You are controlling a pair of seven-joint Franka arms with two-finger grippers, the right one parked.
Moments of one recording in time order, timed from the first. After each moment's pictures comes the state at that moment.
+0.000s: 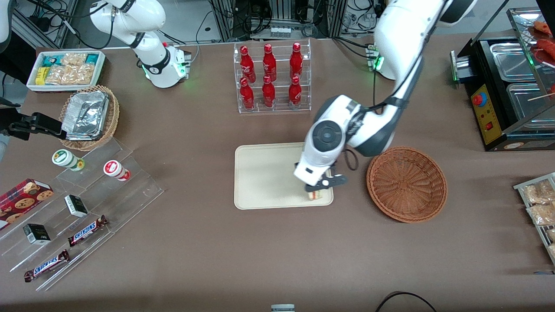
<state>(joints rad) -0.55 0.62 -0.15 -1.48 0.00 2.02 -0.92</state>
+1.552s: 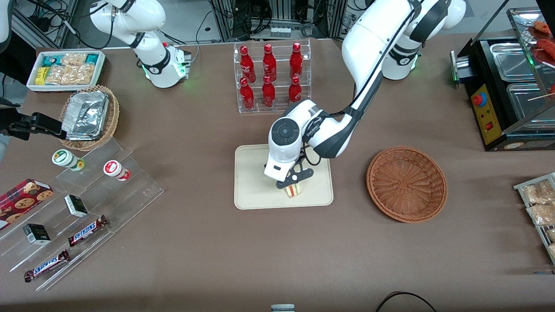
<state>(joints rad) -0.65 0.75 -0.14 -1.34 0.03 2.05 -1.15</state>
